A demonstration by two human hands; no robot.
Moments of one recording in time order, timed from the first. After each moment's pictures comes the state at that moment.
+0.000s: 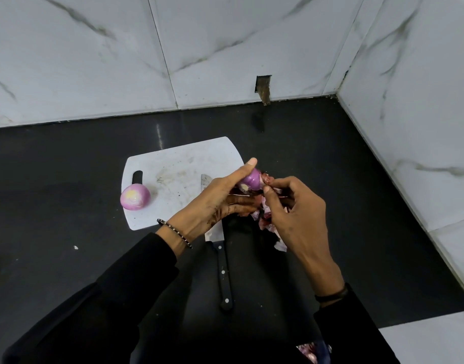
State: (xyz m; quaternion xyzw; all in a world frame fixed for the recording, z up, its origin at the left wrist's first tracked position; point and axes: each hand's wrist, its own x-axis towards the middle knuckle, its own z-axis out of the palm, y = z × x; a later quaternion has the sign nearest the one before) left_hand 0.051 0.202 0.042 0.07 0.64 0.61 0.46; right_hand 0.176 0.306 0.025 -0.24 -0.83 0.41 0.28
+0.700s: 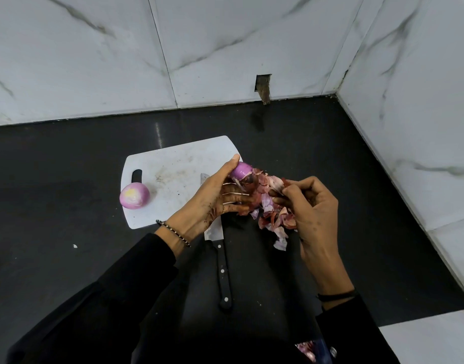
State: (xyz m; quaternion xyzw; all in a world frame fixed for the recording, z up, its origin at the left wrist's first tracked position) left_hand 0.045 0.201 0.034 0.01 0.63 0.63 0.45; right_hand 0.184 0.310 0.036 -0.33 -0.59 0.68 0.29
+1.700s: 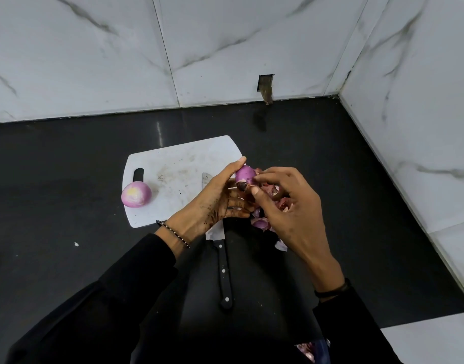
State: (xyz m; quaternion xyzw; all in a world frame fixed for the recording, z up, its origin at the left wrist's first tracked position) left_hand 0.044 0.199 0.028 0.05 0.64 0.61 0.46; right_hand 0.173 0.309 0.031 -0.15 -0.85 0.42 0.27
